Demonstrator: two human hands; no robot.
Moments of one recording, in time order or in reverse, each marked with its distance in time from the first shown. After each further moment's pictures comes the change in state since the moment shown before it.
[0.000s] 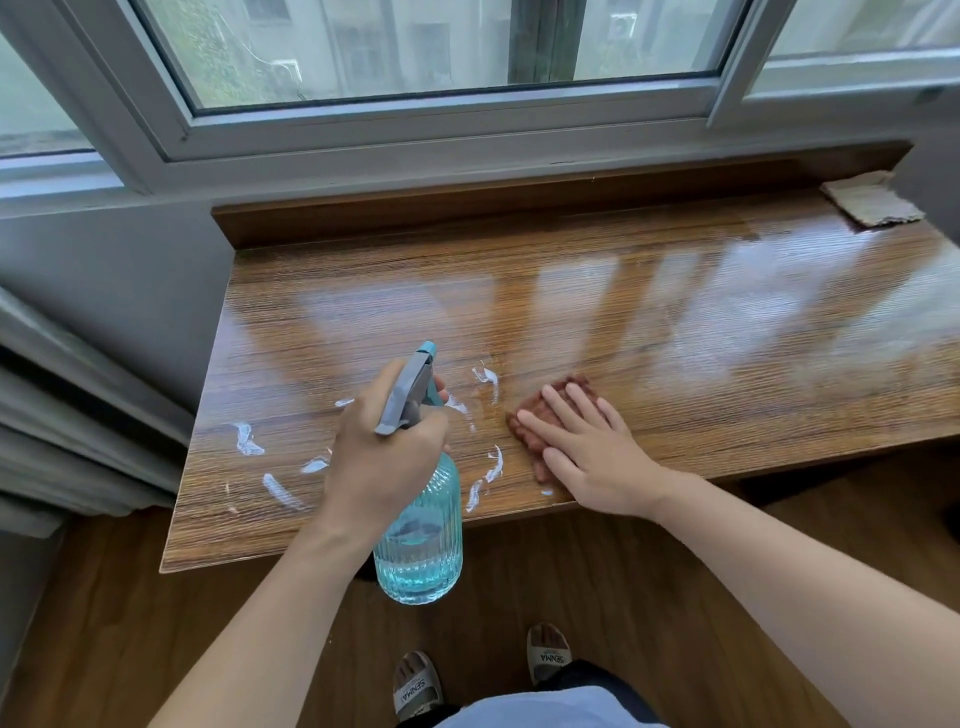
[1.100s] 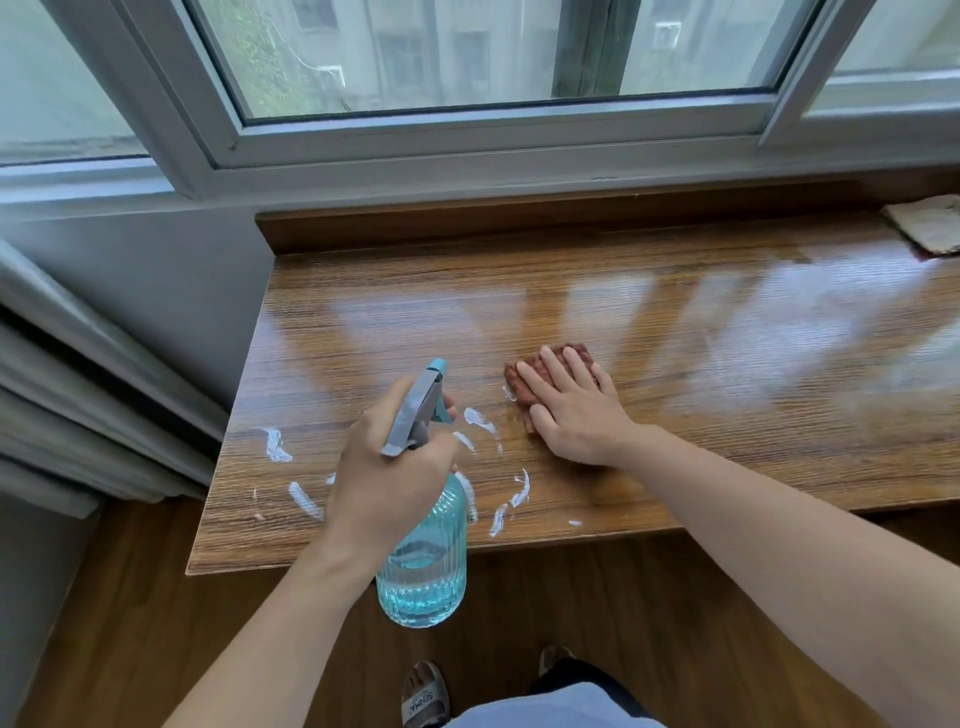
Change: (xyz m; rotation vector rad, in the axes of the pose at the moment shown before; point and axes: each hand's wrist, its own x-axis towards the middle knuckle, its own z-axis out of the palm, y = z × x) left_hand 0.002 0.001 -0.013 0.000 0.046 -0.057; right_hand 0.100 -0.012 -0.022 -0.069 -0.002 0.088
